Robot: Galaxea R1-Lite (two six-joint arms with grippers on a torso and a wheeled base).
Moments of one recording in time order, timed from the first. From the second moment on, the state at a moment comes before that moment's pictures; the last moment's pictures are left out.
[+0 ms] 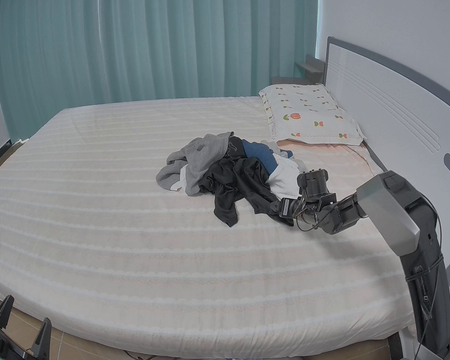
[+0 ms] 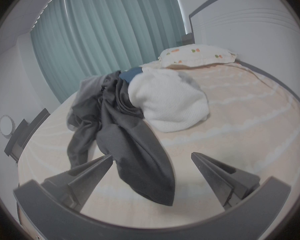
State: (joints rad) left arm 0.00 0.02 -0.02 0.01 -0.07 0.01; right arm 0.34 2.66 -1.71 -0.41 -0.12 0.36
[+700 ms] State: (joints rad) left arm 0.00 0.02 -0.02 0.01 -0.07 0.01; right arm 0.36 2.72 -1.81 -0.36 -0.12 0.49
